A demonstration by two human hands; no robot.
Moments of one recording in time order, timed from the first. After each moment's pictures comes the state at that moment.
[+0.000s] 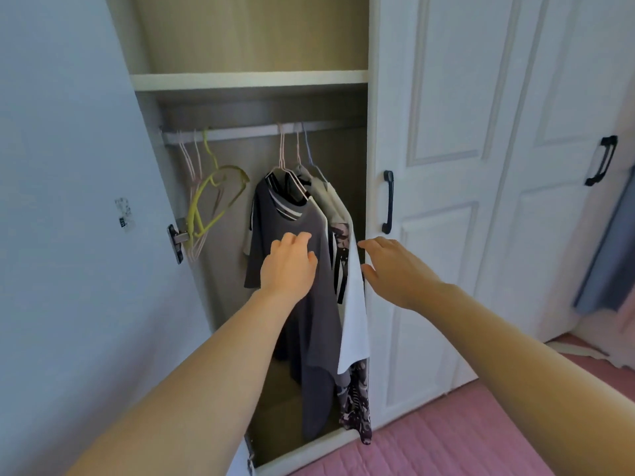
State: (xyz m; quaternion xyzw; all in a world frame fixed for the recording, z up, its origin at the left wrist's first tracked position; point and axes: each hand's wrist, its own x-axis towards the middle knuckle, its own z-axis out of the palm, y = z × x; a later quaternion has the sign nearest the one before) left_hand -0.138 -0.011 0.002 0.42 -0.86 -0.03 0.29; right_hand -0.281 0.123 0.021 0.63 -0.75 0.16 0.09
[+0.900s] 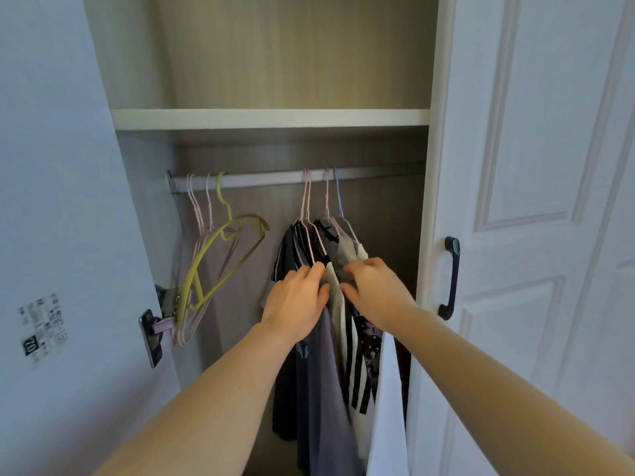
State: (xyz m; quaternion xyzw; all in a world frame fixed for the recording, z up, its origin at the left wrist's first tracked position) left_hand -0.167 -0.140 0.023 0.33 -0.89 0.06 0.31; right_hand -0.305 -0.060 0.044 0.62 -0.73 0.25 0.10
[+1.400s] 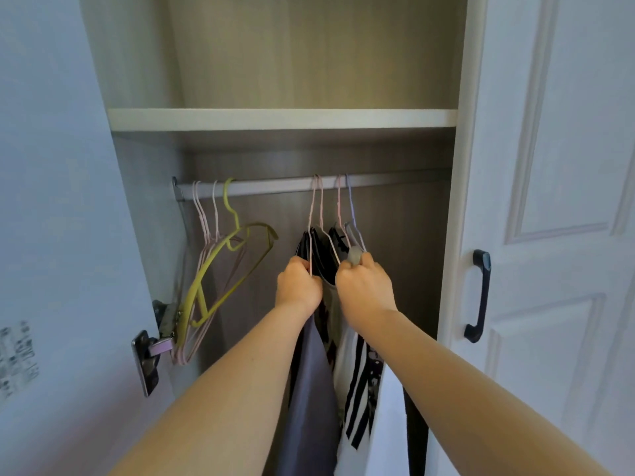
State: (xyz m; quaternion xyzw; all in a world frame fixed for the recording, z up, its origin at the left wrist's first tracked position) left_hand -0.189 -0.182 0.051 0.50 -0.72 -0.27 0.39; right_hand -0.276 -0.102 0.056 0.61 -0.75 0.11 0.25
